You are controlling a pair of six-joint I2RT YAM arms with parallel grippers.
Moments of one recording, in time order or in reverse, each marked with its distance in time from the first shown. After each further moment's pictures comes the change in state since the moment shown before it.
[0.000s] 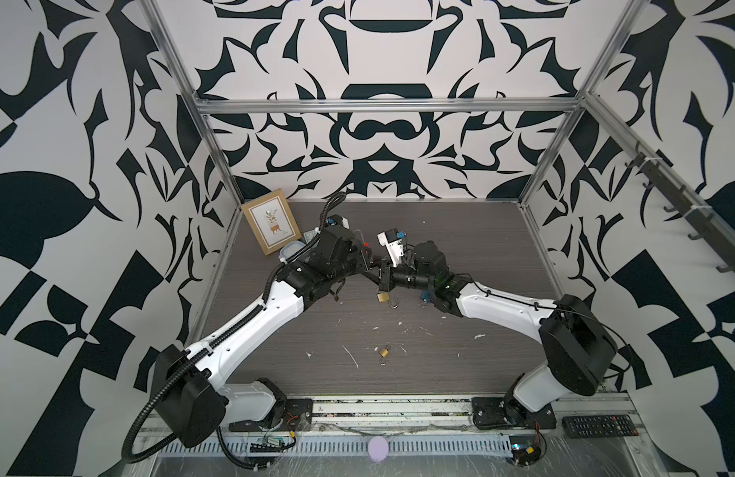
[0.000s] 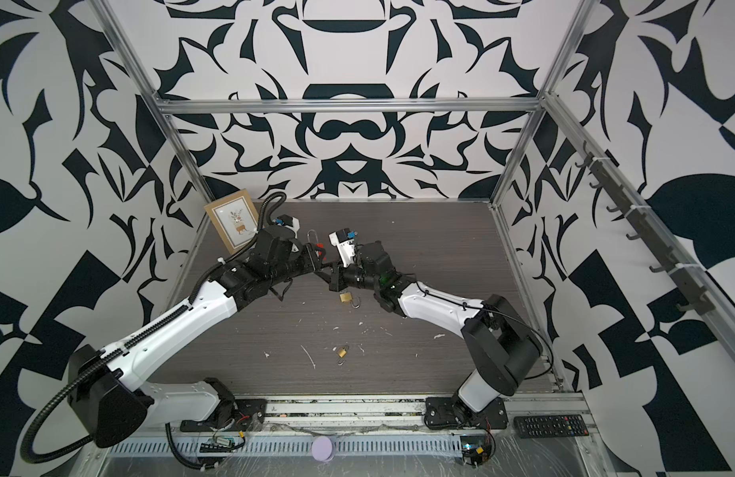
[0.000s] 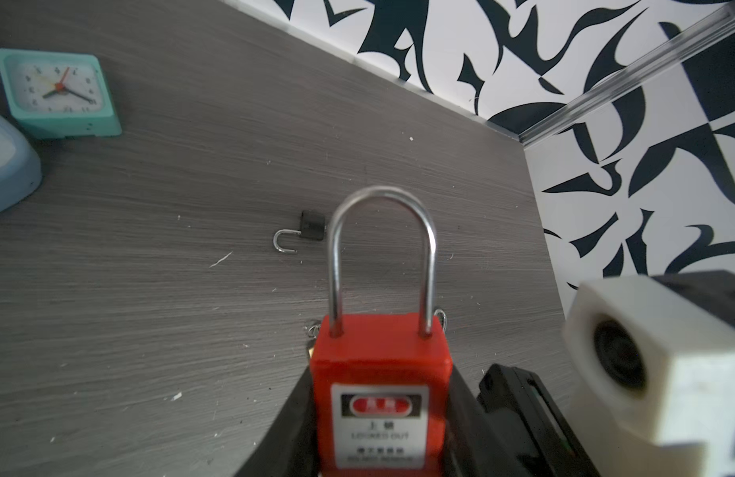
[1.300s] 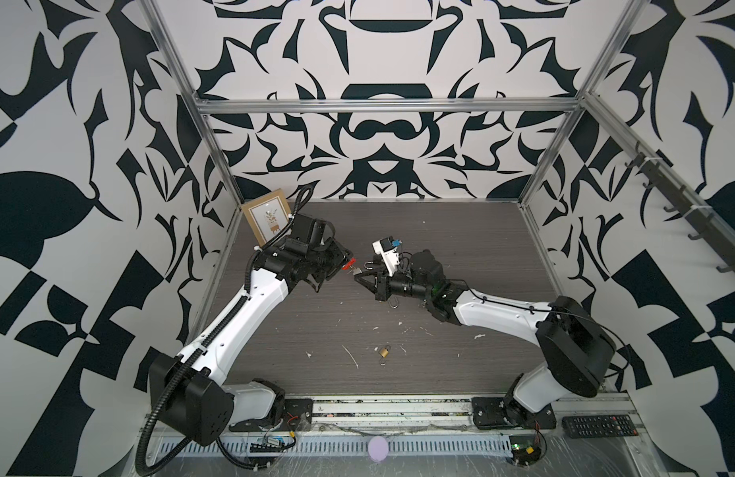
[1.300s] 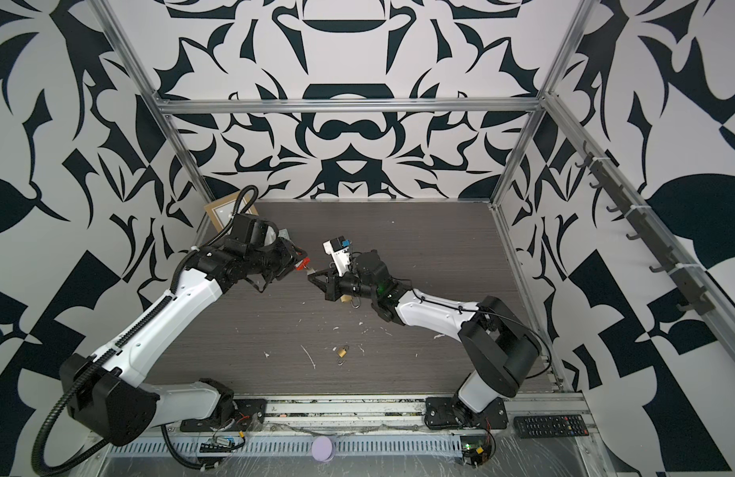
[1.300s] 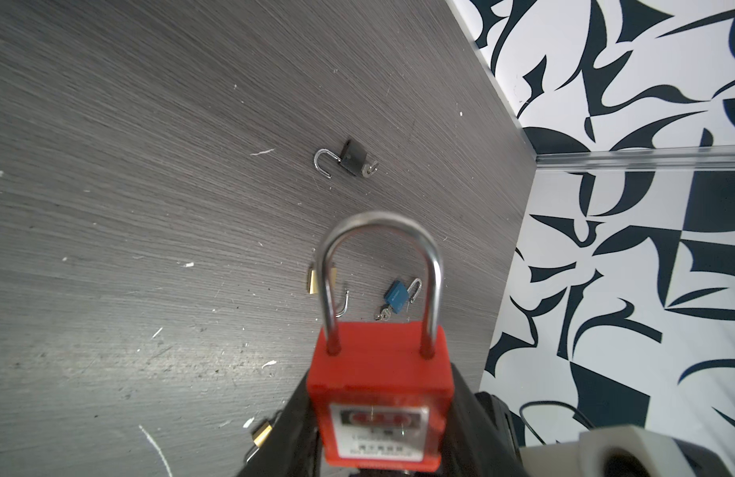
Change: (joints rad) left arm 0.251 -0.027 0.068 -0.250 0.308 -0.274; right arm 0.058 -0.002 -0.063 0.106 0.011 -0.037
